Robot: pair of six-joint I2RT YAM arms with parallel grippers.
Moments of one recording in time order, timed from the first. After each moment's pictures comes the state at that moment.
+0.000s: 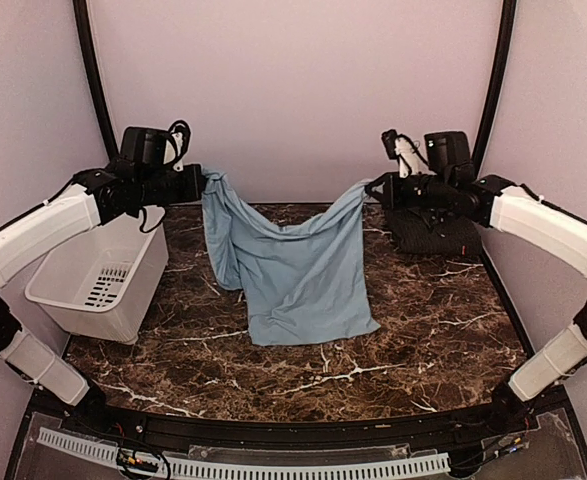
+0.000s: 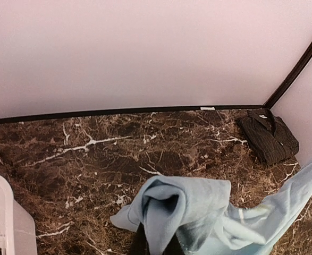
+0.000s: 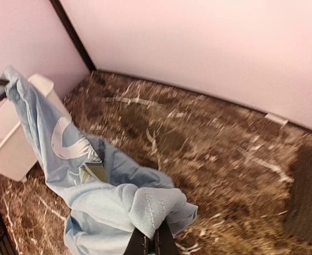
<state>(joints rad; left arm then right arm) -0.49 1.44 1.33 -0.35 -0.10 -0.35 0.53 1.52 1.28 -0.26 -0.25 0.17</state>
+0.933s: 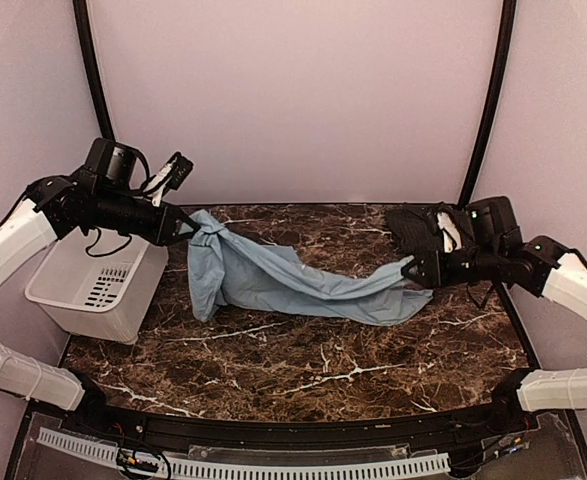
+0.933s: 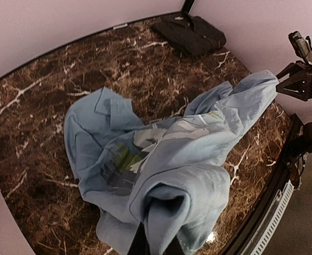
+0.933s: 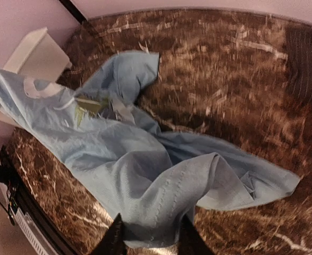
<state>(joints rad) -0.50 1.20 1.34 -0.77 0.33 -0.07 0.50 0.97 0.90 -0.53 -0.26 0.27</state>
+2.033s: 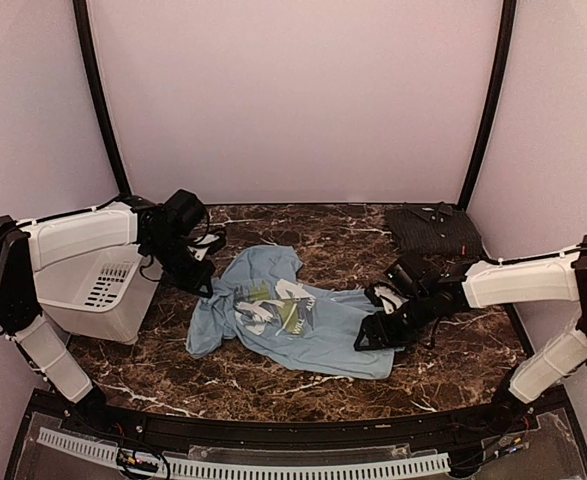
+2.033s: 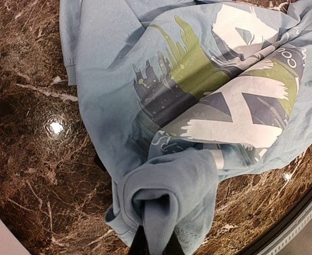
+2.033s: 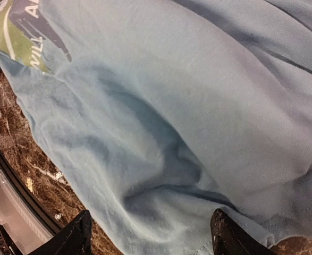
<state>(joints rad) -0.54 1.62 1.24 -0.91 0.17 -0.11 0.76 1.43 0.74 -0.44 -0.32 0.51</state>
